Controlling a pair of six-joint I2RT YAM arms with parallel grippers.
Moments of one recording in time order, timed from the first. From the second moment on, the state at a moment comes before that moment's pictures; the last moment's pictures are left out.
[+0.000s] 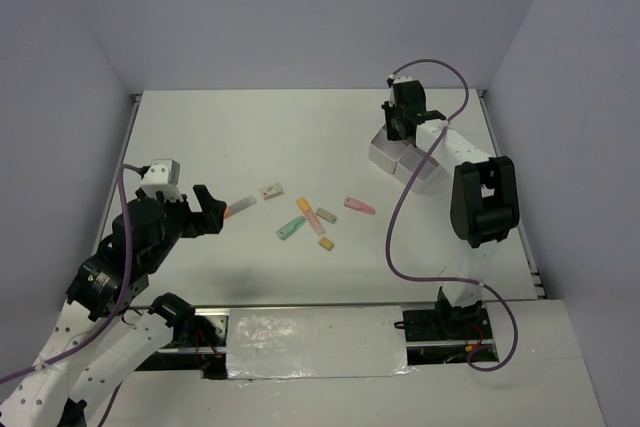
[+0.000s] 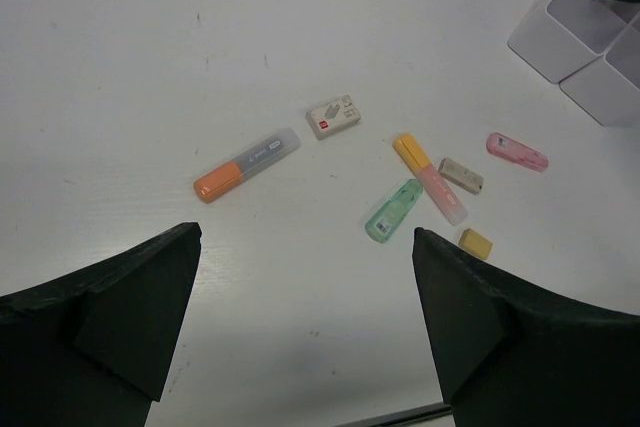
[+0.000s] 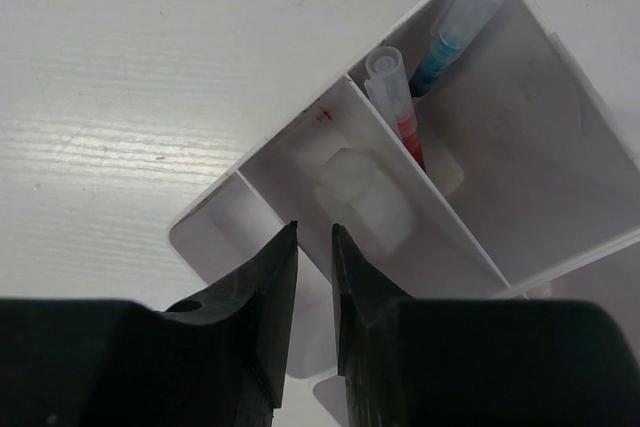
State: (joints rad) left arm -0.49 0.51 0.86 -0.72 -0.28 -0.39; right arm 0.20 1.89 1.45 -0.30 0.14 0.02
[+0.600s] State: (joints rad) left arm -0.49 0.51 0.86 -0.72 -0.28 -0.40; right arm 0.27 1.79 1.43 -0.34 0.14 0.02
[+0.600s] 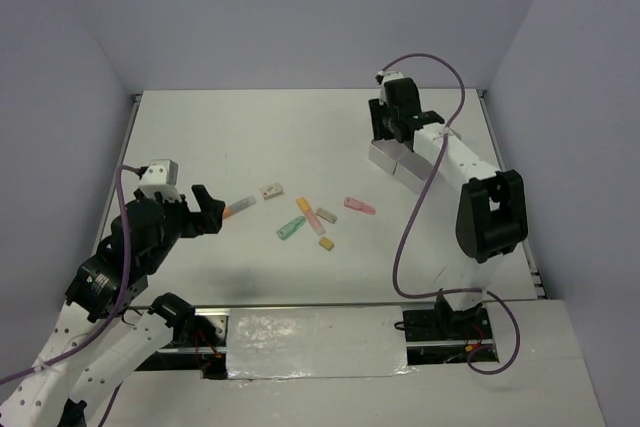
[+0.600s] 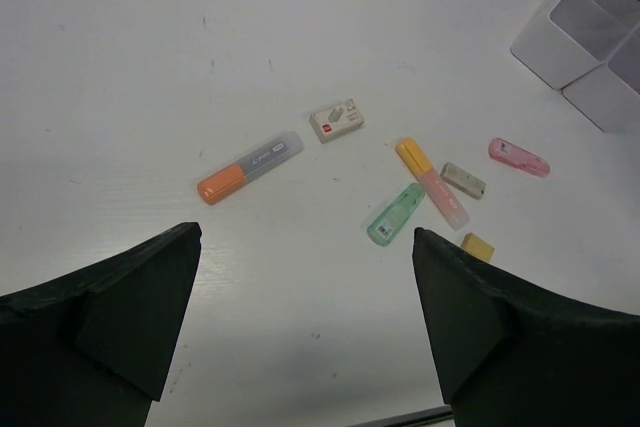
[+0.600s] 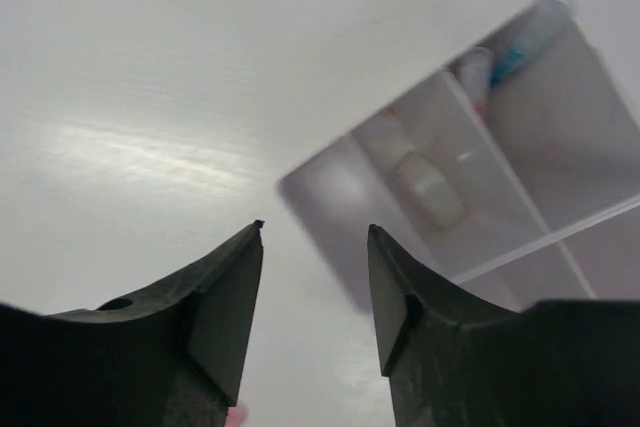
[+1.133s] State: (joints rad) left arm -0.47 0.61 0.87 -0.81 -0.48 -0.48; right arm 0.65 1.63 1.20 -0.48 -0.09 -0.04
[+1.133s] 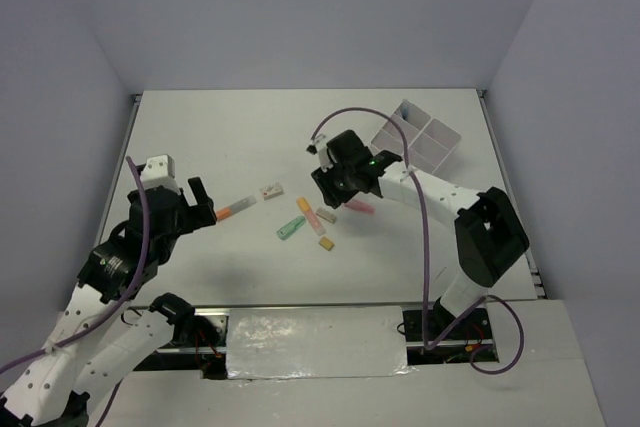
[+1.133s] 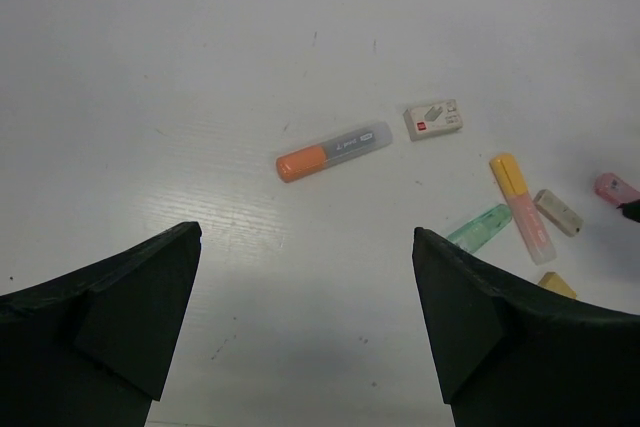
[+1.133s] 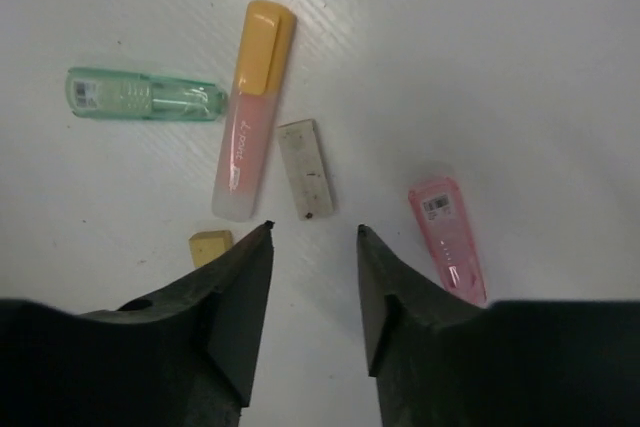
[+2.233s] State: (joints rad) left arm -0.47 0.57 0.87 -0.79 -0.42 -0.46; right arm 0.70 1.83 1.19 -0.42 -0.03 -0.05
